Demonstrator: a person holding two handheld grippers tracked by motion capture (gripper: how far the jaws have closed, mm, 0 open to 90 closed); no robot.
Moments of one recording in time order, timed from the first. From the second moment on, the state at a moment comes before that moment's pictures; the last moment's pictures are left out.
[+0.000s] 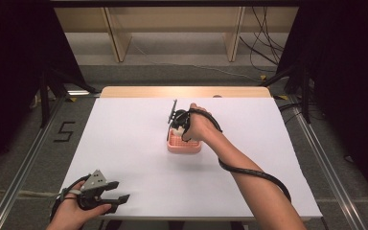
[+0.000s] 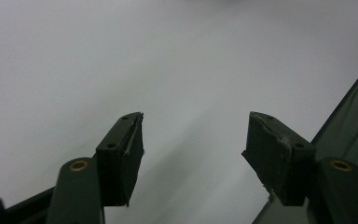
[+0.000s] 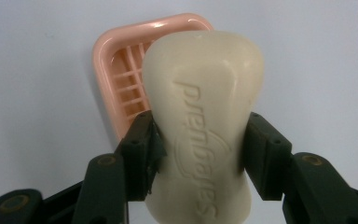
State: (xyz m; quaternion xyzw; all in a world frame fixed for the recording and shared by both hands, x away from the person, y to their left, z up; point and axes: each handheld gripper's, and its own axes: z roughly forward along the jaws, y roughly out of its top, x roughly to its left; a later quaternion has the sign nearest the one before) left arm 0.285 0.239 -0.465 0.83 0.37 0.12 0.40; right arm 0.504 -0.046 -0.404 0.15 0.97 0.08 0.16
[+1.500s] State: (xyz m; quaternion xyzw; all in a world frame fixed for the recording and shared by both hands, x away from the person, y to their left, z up) left arm 0.286 0.240 -0.464 0.83 0.37 0.12 0.40; right arm 0.513 -0.041 -0.433 0.16 0.97 0.09 0.13
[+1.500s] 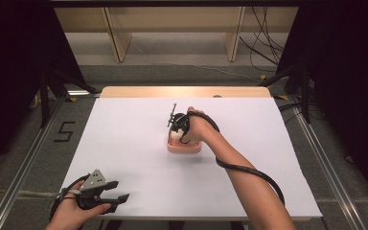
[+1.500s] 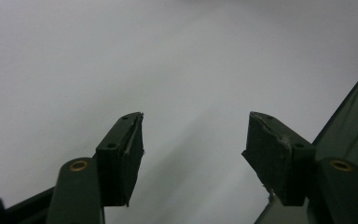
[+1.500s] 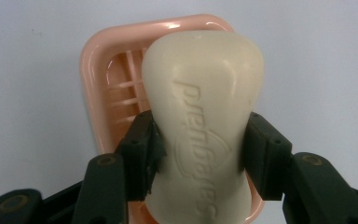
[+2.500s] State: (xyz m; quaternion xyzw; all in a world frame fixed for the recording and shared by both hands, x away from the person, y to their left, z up) left arm 0.287 0.241 -0.466 0.84 0.37 0.12 0.39; right arm 0.461 -0.091 -0.414 0.25 0.93 0.22 0.14
